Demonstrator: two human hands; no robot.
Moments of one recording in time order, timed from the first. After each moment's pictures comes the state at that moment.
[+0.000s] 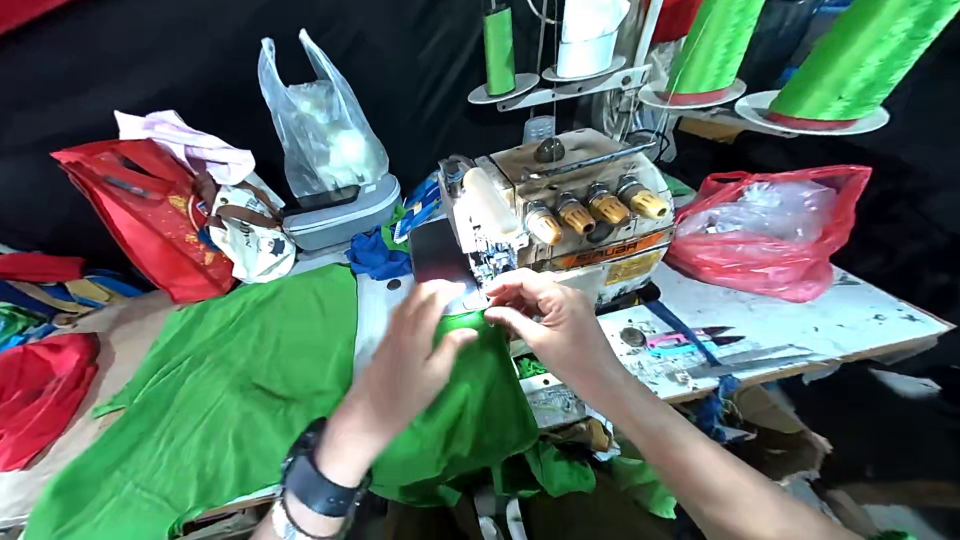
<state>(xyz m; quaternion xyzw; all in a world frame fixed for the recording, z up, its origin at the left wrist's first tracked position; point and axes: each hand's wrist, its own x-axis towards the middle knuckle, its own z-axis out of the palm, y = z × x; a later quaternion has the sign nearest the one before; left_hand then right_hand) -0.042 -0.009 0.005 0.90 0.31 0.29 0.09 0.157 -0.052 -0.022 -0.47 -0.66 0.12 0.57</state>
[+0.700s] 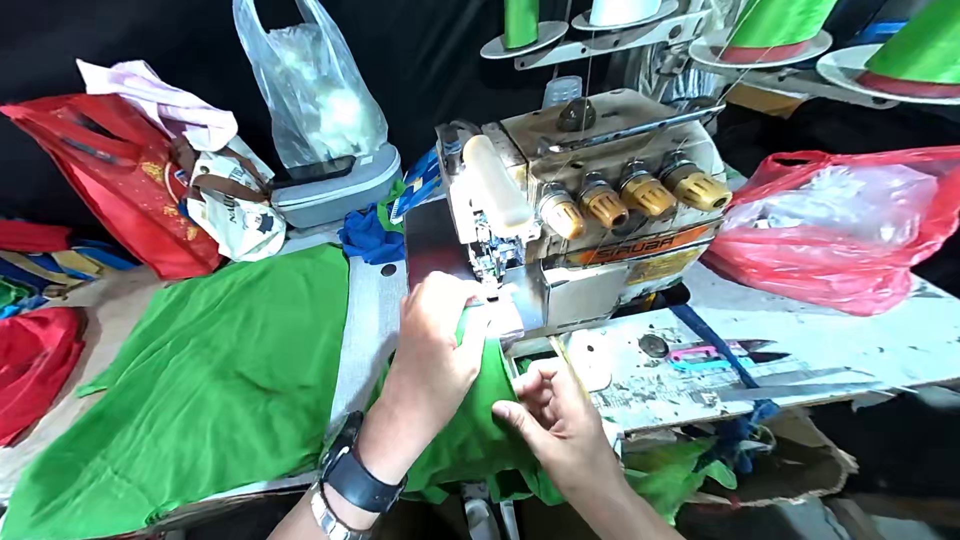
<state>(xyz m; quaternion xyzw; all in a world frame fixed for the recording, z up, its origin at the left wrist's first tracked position) 0.004 -0.007 -0.021 0.85 0.34 0.41 0.07 0.136 -0.101 -0.108 -0.48 -0.56 0.28 0.62</state>
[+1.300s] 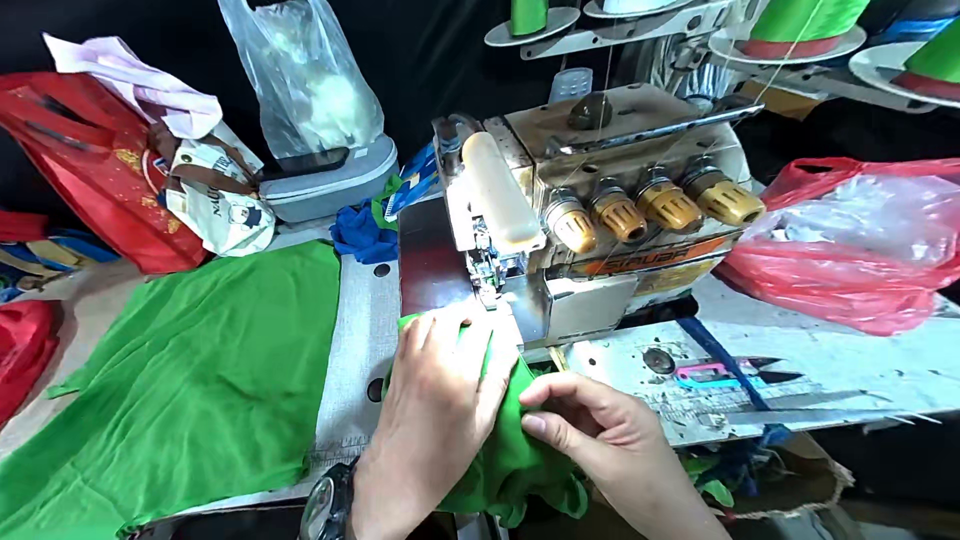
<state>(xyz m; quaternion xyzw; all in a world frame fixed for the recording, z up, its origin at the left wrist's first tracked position) 0.006 -0.026 -0.029 0.87 0.35 0.34 -0.05 0.170 -0.102 -0.074 -0.38 -0.56 0.38 0.63</state>
